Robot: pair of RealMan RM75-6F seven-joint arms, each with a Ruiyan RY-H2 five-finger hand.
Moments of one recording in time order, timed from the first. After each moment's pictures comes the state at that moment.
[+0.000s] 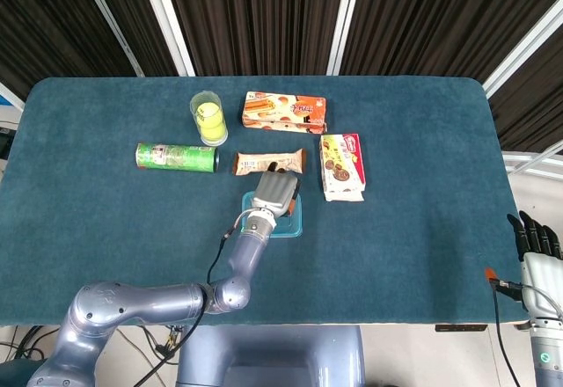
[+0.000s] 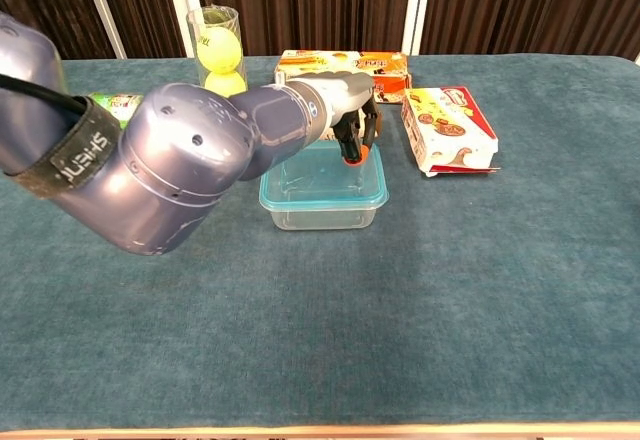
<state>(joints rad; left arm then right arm) -1.30 -1.99 -0.41 -1.09 0.38 0.91 0.82 0.05 -1.13 0.13 -1.67 -1.33 1.46 -0.04</state>
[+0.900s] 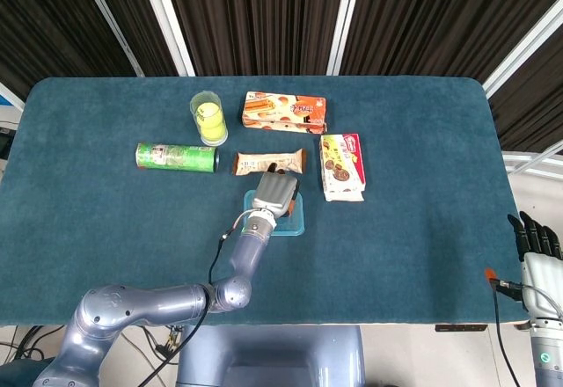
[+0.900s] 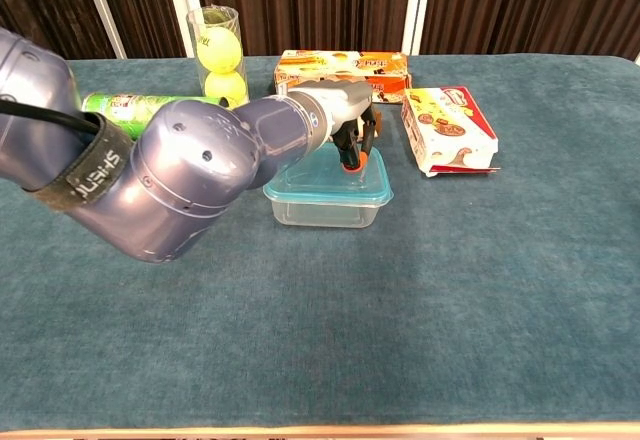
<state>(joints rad) -1.30 -2.02 -0.40 -1.03 0.39 0.88 0.82 0.05 -1.13 0.13 -1.67 -1.33 1.46 -0.04</state>
